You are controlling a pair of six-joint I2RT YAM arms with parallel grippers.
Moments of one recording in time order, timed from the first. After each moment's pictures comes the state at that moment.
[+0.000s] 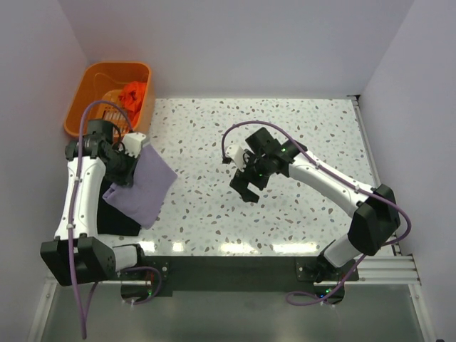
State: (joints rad) left arm 0.14 1.26 1.25 -1.25 0.21 0.54; right arm 0.71 1.55 1.31 -0.87 -0.28 -0.41
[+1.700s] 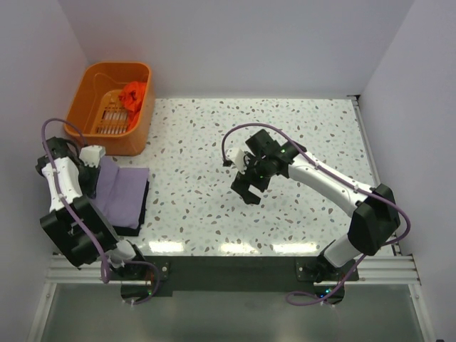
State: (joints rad) left arm 0.62 1.42 1.13 -1.00 0.12 0.72; right arm 0.71 1.55 1.29 -0.88 -0.28 -0.42
